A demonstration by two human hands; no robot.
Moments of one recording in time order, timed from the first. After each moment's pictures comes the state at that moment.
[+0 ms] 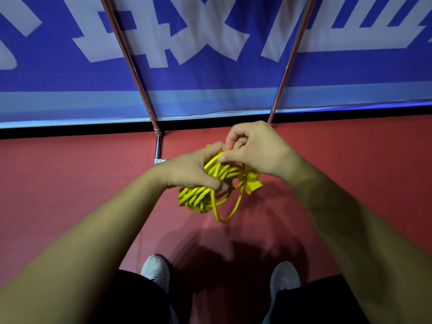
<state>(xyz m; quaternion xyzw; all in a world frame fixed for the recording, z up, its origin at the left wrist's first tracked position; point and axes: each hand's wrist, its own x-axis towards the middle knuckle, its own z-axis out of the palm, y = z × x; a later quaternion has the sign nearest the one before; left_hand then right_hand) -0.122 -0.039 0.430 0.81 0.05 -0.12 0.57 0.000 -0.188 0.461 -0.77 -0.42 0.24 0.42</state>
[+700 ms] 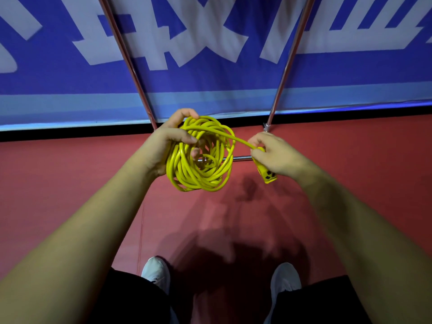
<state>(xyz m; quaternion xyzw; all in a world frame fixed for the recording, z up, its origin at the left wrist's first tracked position) -0.116 -0.004 0.442 0.51 0.10 0.03 0.85 0.048 -0.213 0.413 -0.85 -0.39 0.20 0.30</state>
